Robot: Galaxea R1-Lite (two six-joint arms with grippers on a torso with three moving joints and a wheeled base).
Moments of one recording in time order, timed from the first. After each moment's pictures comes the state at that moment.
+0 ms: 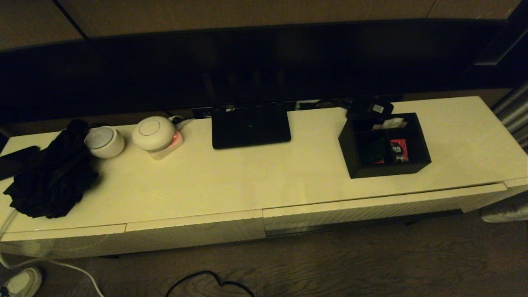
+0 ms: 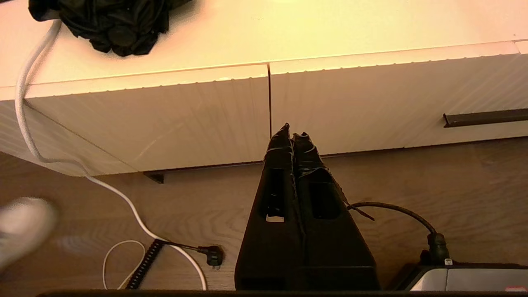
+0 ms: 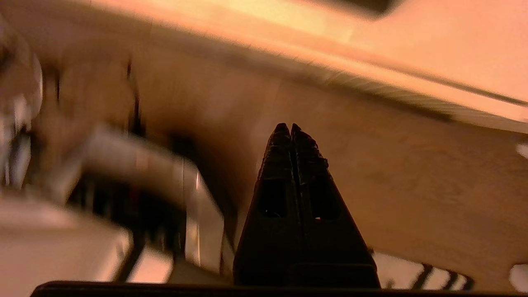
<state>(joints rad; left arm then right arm) 0.00 0.00 0.00 0.00 0.00 0.00 0.28 1.05 -1.28 0.82 0.04 -0.10</state>
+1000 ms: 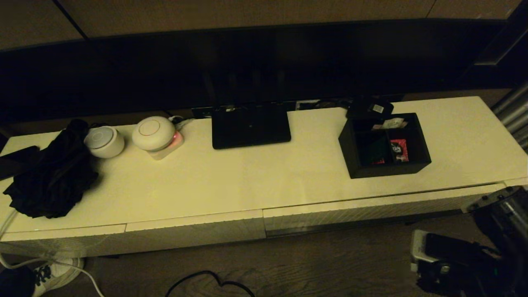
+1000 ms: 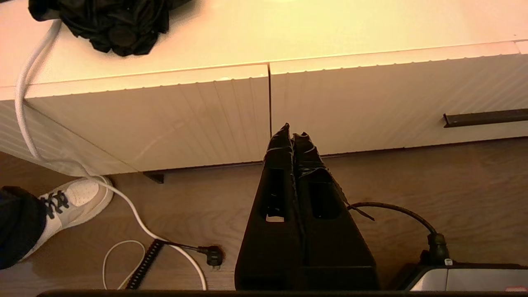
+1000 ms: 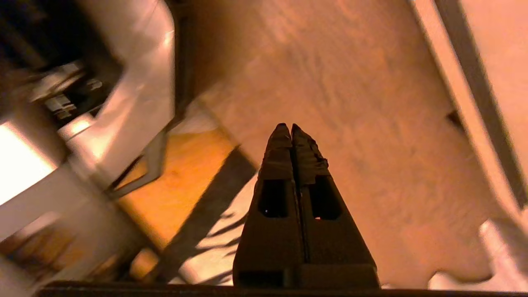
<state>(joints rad) 0.00 0.00 0.00 0.00 0.00 0.00 0.47 1.37 -0.66 0.28 -0.03 -0.58</state>
